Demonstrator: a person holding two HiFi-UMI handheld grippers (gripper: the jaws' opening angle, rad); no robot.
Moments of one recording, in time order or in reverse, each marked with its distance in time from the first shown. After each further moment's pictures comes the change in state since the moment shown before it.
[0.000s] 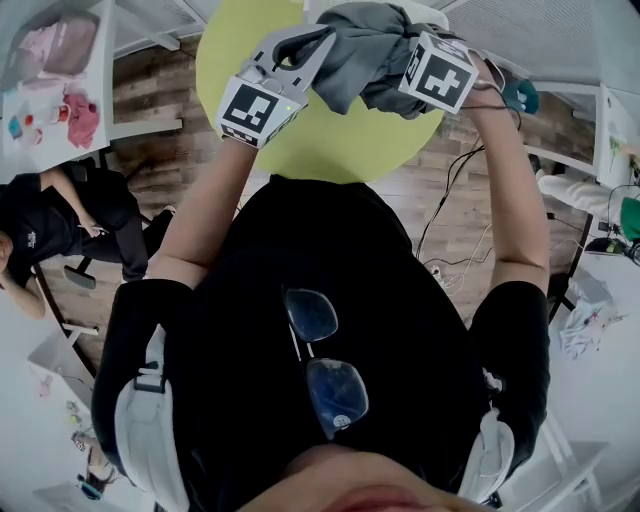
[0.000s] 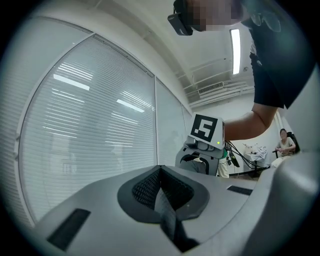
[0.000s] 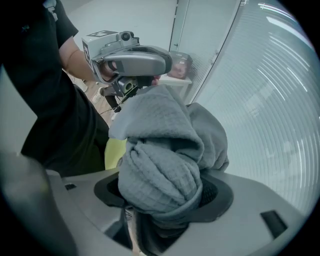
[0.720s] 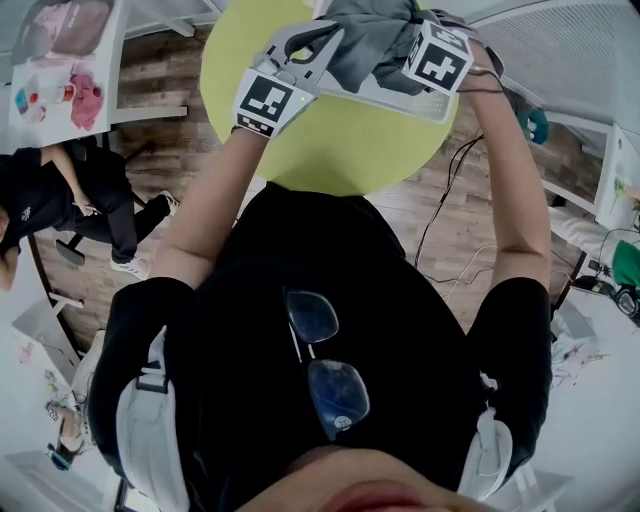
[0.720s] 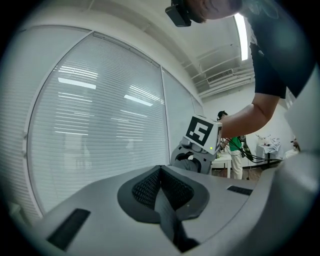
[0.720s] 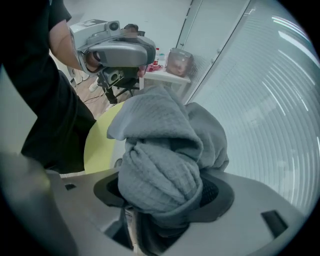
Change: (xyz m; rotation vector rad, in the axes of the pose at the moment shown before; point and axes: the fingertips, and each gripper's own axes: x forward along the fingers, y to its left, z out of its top) left arm 0.048 0.030 -0.029 0.025 0.059 0.144; right arm 0.045 -0.090 -0.022 -0.126 -0.005 -0.076
